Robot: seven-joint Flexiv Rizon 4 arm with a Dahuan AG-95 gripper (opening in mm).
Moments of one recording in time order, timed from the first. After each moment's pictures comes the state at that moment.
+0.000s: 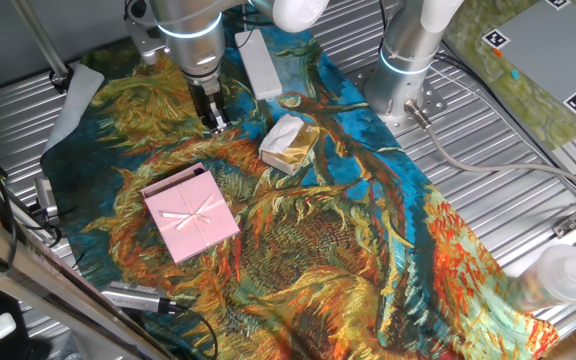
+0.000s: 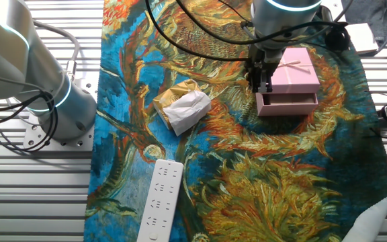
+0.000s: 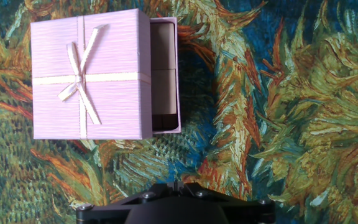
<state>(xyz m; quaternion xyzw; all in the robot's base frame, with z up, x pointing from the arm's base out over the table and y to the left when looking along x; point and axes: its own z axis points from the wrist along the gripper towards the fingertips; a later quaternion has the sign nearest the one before) 0.500 0.000 0.170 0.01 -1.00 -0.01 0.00</state>
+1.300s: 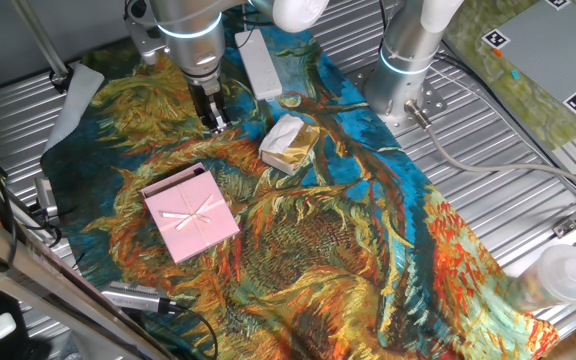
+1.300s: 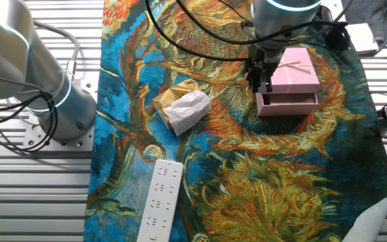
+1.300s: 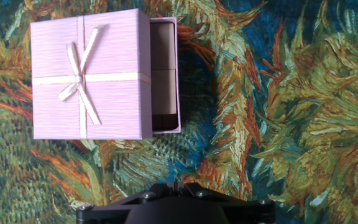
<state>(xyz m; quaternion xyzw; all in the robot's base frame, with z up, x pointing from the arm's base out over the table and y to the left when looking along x) 0.500 0.000 0.170 0.02 -1.00 -0.01 0.00</state>
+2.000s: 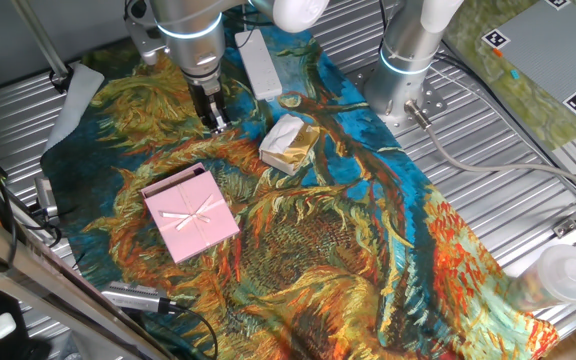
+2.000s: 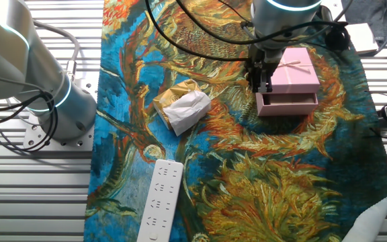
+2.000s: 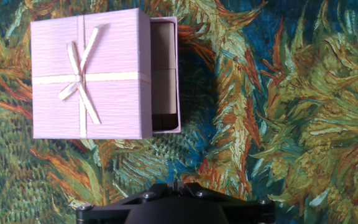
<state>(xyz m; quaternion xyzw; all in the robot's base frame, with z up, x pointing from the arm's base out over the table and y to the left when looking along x) 0.500 0.000 0.170 0.01 -1.00 0.00 0.00</state>
